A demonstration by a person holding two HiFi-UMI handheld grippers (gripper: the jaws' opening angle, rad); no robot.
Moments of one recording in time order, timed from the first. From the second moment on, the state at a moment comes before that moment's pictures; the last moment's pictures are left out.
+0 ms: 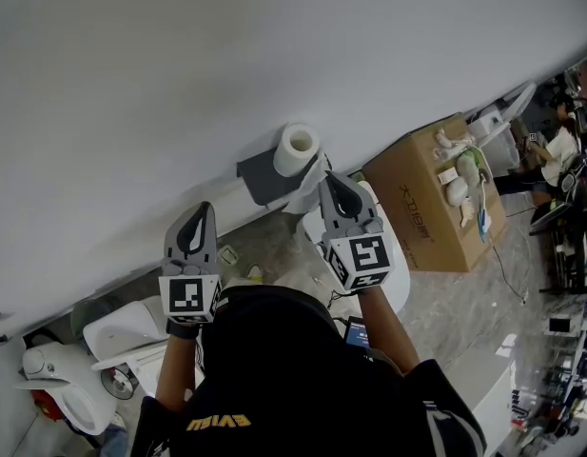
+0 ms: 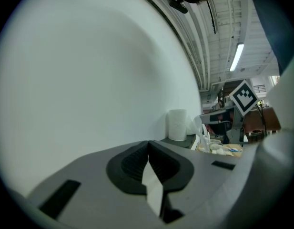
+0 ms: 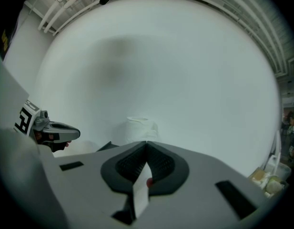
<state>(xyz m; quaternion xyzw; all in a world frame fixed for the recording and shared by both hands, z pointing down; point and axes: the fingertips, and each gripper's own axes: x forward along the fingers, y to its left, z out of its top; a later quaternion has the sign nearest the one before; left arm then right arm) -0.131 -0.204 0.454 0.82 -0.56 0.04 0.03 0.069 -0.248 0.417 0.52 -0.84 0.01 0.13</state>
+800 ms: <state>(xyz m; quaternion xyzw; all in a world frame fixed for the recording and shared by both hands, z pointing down) -0.133 -0.206 0.455 0.82 -0.57 0.04 0.03 0.068 -0.249 0.415 0.52 -0.85 0.01 0.13</state>
